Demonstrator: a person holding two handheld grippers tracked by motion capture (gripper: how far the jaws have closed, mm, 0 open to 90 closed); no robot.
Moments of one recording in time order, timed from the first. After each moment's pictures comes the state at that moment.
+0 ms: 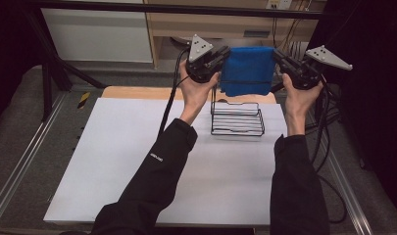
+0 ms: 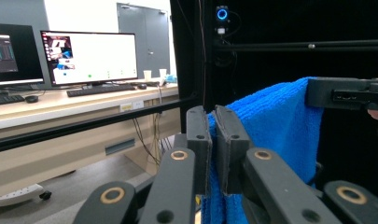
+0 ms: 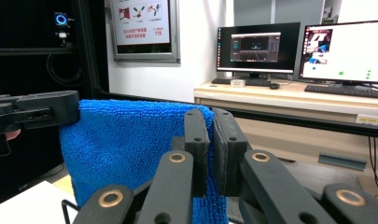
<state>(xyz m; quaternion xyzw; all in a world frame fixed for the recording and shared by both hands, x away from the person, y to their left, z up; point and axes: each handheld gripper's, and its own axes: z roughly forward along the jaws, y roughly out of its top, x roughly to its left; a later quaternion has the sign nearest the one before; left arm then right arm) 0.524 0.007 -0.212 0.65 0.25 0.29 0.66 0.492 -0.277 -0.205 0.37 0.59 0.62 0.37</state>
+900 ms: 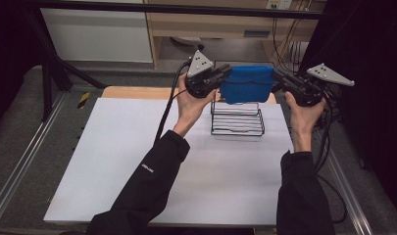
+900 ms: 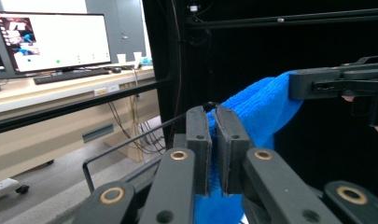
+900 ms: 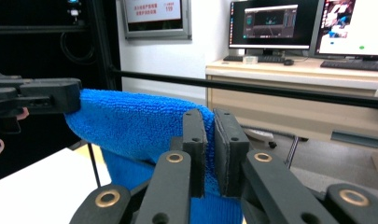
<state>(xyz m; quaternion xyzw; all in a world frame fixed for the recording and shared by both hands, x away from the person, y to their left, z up) 0.500 0.013 -0.234 0.69 0.22 0.25 0.64 0.467 -0.289 -0.233 0.37 0.63 0.60 0.33</state>
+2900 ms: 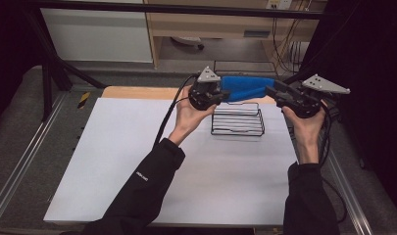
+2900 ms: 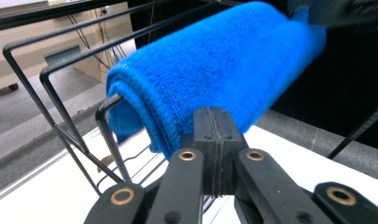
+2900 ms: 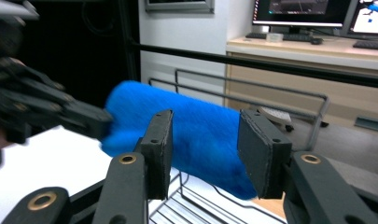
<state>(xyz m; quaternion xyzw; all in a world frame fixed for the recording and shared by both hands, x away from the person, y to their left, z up) 0.500 0.005 -0.264 0.80 0.24 0.16 0.53 0.453 -0.289 -0.249 0.35 0.67 0.58 0.29</state>
